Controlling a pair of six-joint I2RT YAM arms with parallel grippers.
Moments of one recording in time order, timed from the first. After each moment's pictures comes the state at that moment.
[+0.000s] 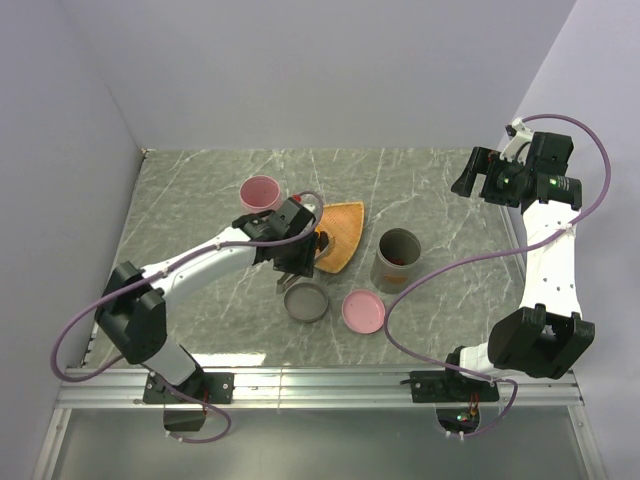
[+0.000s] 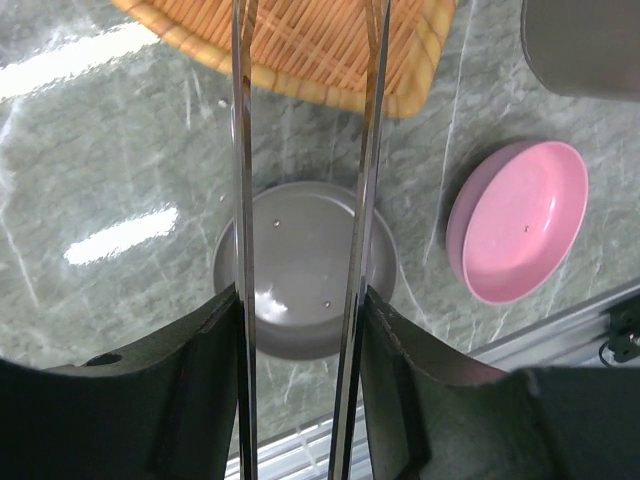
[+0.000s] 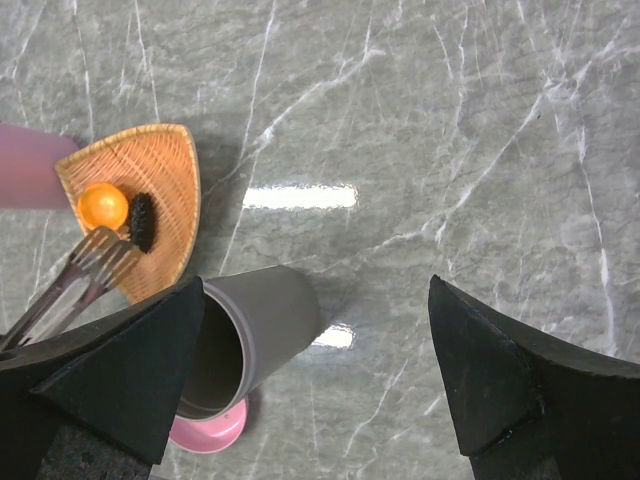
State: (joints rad) left arm -0.75 1.54 1.21 -0.71 0.01 -0.51; right arm -0.28 1.40 1.52 -0.87 -0.42 0.04
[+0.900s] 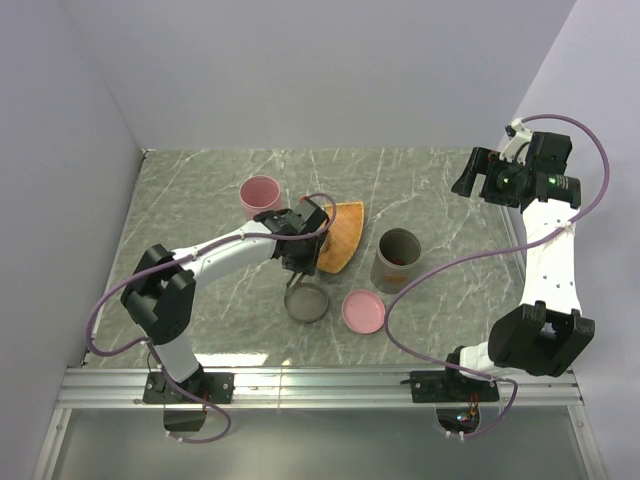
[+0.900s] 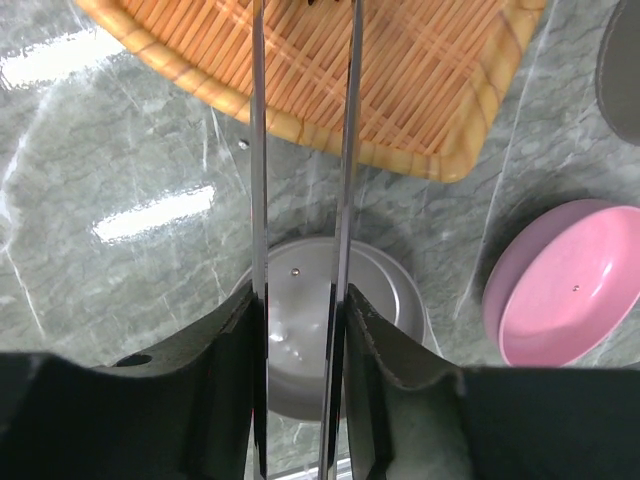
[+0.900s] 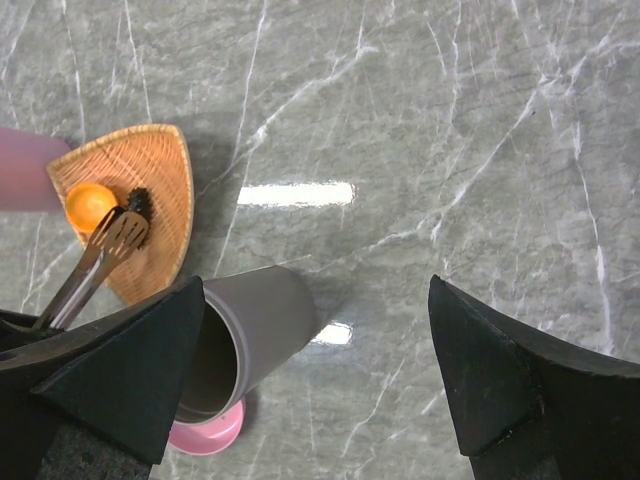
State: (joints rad) left arm -0.77 1.72 1.29 -0.71 -0.07 -0.52; right arm -0.28 1.41 1.52 -0.87 -0.41 0.04
